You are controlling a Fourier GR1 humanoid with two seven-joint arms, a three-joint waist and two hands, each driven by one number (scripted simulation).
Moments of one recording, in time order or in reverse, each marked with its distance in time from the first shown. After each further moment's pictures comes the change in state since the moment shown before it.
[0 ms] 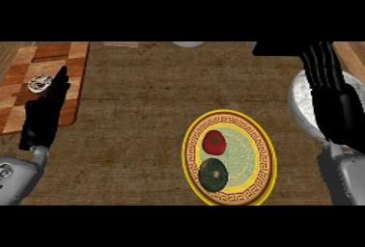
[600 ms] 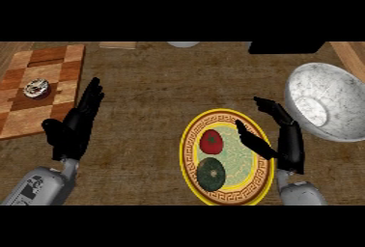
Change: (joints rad) left arm 0.055 -0.166 -0.037 -0.080 0.074 -0.023 -0.066; right arm 0.191 0.167 0.204 0.066 0.392 -0.490 0.278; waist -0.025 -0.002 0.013
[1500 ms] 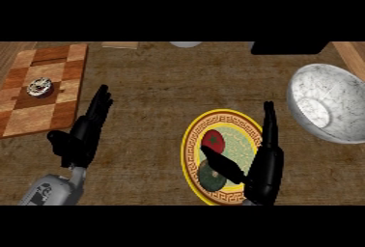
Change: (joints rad) left arm 0.048 -0.060 -0.003 -0.012 -0.003 -0.035 -0.046; right arm 0.072 0.103 0.315 -0.228 0.715 -0.305 0.661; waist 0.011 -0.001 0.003
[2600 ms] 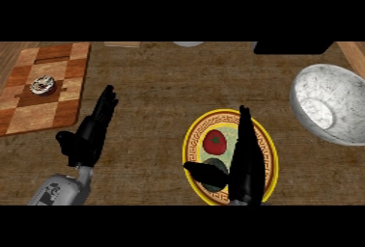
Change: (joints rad) left arm 0.005 -0.075 0.040 0.016 -0.073 -0.042 0.004; right arm -0.107 -0.002 0.100 -0.021 -0.026 0.285 0.414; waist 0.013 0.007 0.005
